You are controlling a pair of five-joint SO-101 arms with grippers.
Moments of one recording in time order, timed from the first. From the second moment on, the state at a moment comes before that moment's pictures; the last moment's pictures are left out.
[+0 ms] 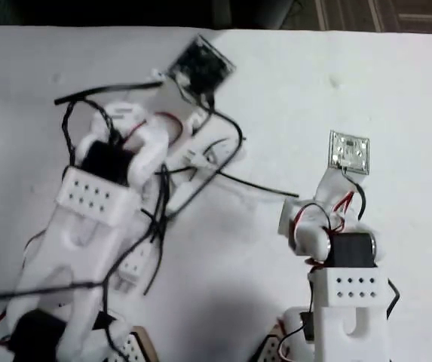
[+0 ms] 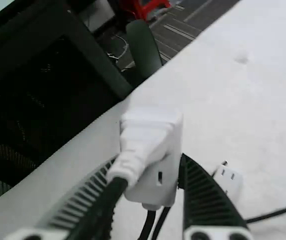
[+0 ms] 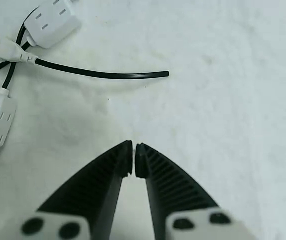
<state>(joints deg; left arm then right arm) 16.4 -20.3 11.9 46.5 -23.6 -3.3 -57.5 50.6 76.1 -10.5</state>
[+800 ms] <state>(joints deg) 10.7 34.8 -26.9 45.4 -17.0 -5.0 -57.5 50.7 76.1 -10.5</state>
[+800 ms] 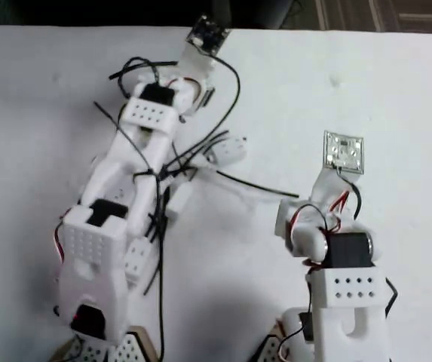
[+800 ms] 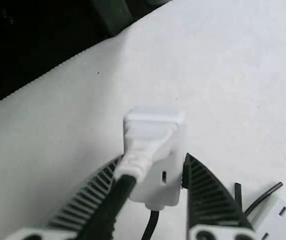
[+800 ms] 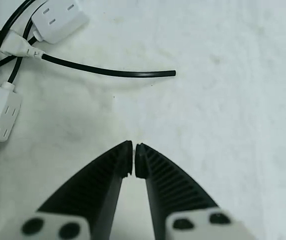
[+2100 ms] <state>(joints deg) 7.3 19.2 -62.2 102.3 -16.8 -7.4 -57.5 53.2 76.1 -10.5</state>
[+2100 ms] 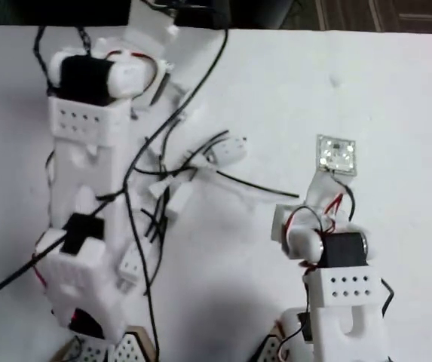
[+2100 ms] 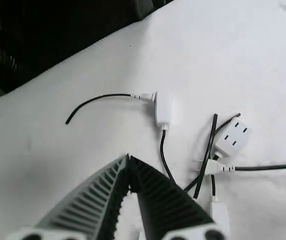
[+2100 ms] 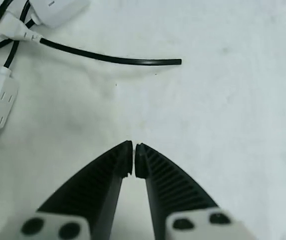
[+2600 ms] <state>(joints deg) -0.7 -15.7 -1.8 101.4 -28.1 -8.6 -57.5 53.2 76.1 -10.5</state>
